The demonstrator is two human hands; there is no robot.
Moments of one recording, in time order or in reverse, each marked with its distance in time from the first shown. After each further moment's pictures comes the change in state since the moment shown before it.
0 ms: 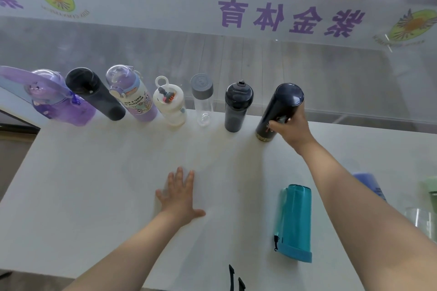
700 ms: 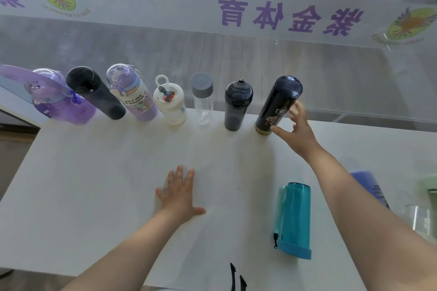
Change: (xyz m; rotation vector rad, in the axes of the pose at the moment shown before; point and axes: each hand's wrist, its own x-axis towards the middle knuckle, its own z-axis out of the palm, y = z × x) left_hand 0.000 -0.001 0.001 -0.025 0.006 0.001; right_hand -0.012 0.027 -0.017 -0.116 -0.116 -0.007
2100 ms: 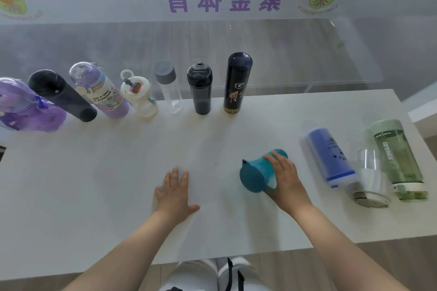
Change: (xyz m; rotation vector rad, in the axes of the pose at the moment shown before) left_hand -0.043 0.019 0.044 0.201 0.052 0.162; right_hand -0.210 0.084 0.008 -0.512 0.030 -0.053
